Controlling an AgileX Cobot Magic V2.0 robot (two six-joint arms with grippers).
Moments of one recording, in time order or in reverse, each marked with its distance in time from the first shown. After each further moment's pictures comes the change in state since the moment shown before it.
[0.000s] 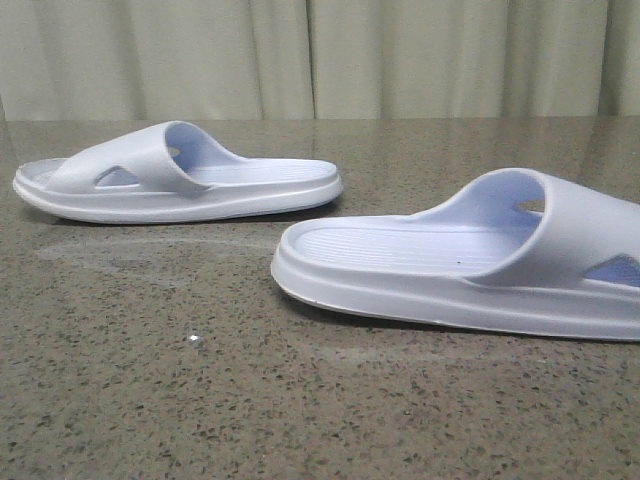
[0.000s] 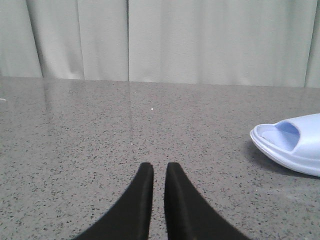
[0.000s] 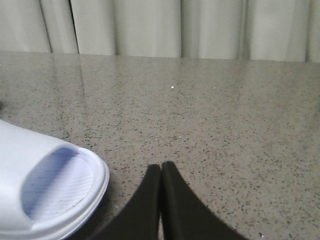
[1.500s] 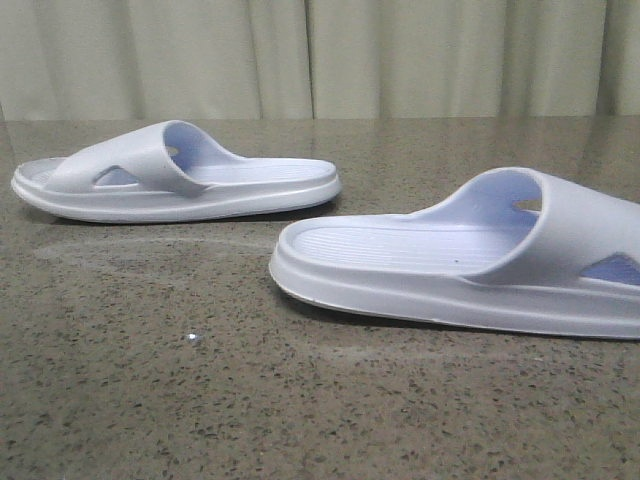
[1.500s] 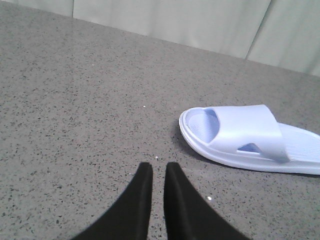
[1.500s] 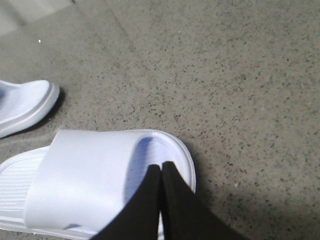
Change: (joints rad) left arm 0.000 0.321 -0.400 -0.392 0.410 0.164; right arm 0.000 0.480 -0.378 0.433 0.325 0.000
